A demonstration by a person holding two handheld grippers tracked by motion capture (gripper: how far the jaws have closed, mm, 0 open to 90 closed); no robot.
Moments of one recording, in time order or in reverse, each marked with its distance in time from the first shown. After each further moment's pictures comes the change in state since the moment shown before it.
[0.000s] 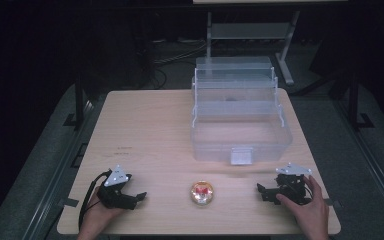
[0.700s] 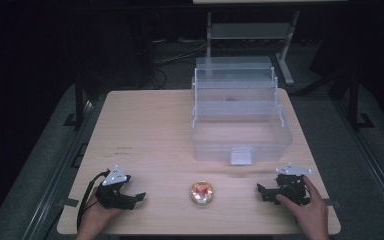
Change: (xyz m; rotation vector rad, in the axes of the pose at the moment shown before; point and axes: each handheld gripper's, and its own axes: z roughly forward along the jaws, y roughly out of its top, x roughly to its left) left arm 0.000 0.002 -0.007 -0.001 -0.013 -0.036; right arm 0.000 0.000 -0.001 0.001 -0.002 0.002
